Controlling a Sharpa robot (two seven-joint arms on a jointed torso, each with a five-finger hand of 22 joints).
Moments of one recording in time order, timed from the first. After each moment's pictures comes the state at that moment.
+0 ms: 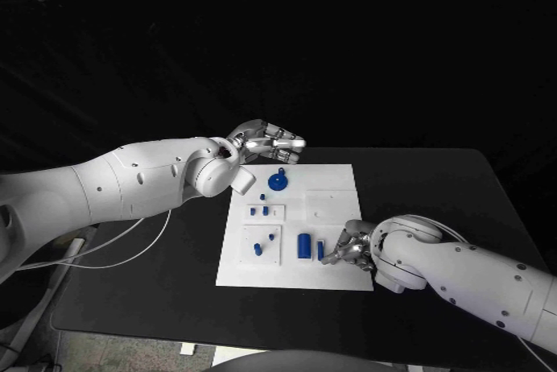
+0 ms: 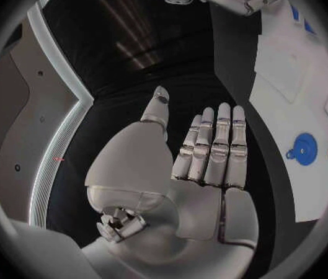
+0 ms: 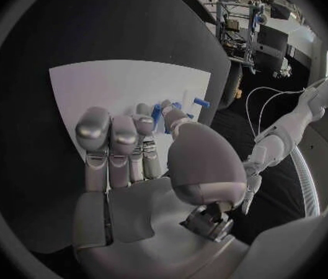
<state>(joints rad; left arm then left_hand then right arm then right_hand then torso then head) 1.26 -0.77 -0.08 1.27 -0.27 -0.08 0.24 1.29 -0.04 -0.09 -0.02 0.08 0.93 0.17 0.06 0.06 1.07 0.15 0.06 0.06 1.11 0.14 0.06 0.07 0.04 0.94 0.13 0.13 0.08 1.03 -0.53 -0.02 1.38 -1.15 0.03 -0.59 1.14 -0.08 0.22 -0.02 0.06 1.22 0.04 0.06 0.08 1.34 -0.04 0.83 1.17 1.47 -0.09 1.00 1.17 0.07 1.46 -0.11 0.89 1.31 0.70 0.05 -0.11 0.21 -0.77</state>
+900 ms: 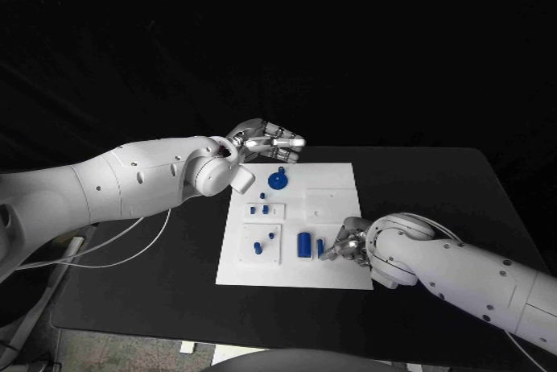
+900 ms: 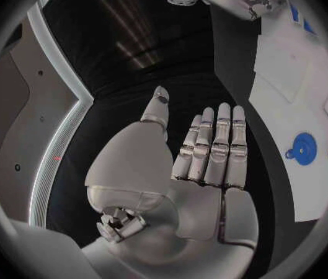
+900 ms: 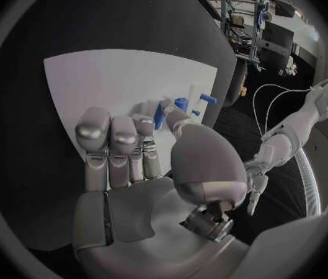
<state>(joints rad) 1.26 -0.77 -0.08 1.27 -0.27 -0.08 0.24 1.29 -0.04 -0.09 -0.02 0.08 0.93 0.17 0.06 0.06 1.07 0.15 0.06 0.06 1.11 0.14 0.06 0.07 0.04 0.94 0.13 0.13 0.08 1.03 -0.49 -0.02 1.32 -1.17 0.01 -0.61 1.09 -0.02 0.29 -0.07 0.06 1.23 0.04 0.06 0.08 1.34 -0.04 0.83 1.17 1.46 -0.09 1.00 1.17 0.07 1.46 -0.11 0.89 1.31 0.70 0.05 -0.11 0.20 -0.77</state>
